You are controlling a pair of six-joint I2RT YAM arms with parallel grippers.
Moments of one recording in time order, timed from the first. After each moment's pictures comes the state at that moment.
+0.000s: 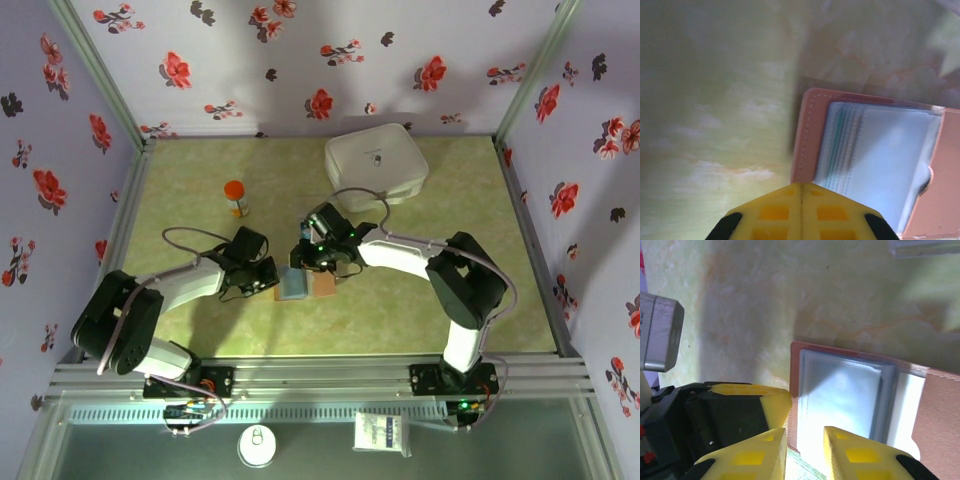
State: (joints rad) left arm -0.58 1.45 0.65 -0.30 0.18 -0.89; right arm 0.83 1.81 1.14 -0.26 -0.39 0.83
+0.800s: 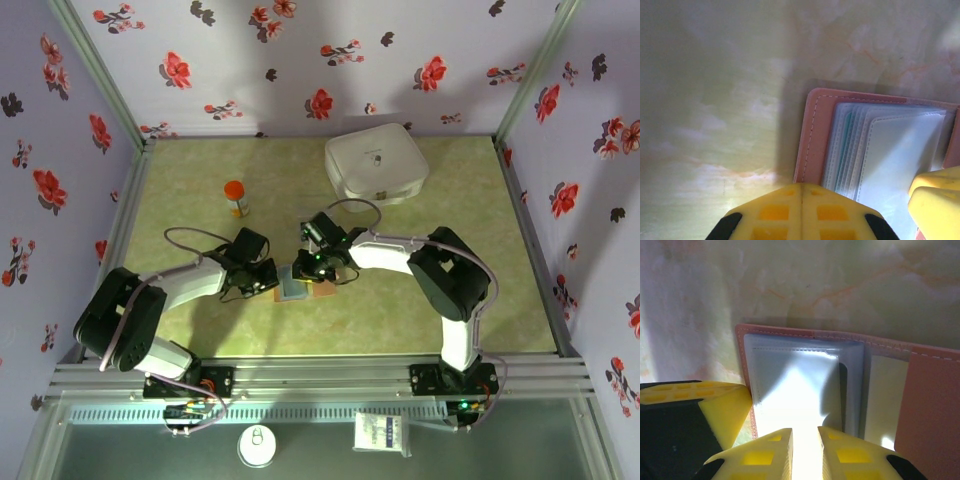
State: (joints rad) left arm -0.58 1.47 0.65 -0.29 0.17 -0.87; right arm 0.84 1.90 1.15 -0.29 -0.40 0.85
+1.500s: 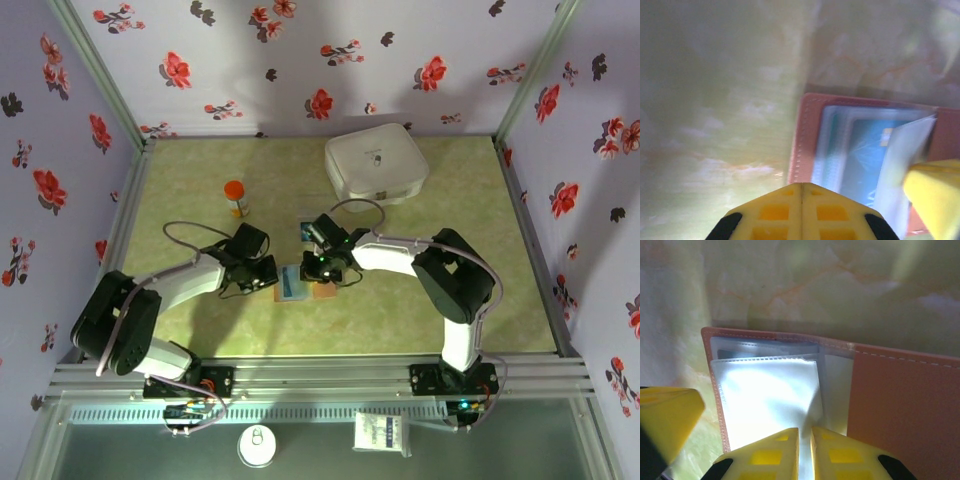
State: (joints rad) left arm -0.58 1.44 0.70 -0.37 0.17 -0.84; right arm 0.84 1.87 1.12 -0.33 -0.32 0.84
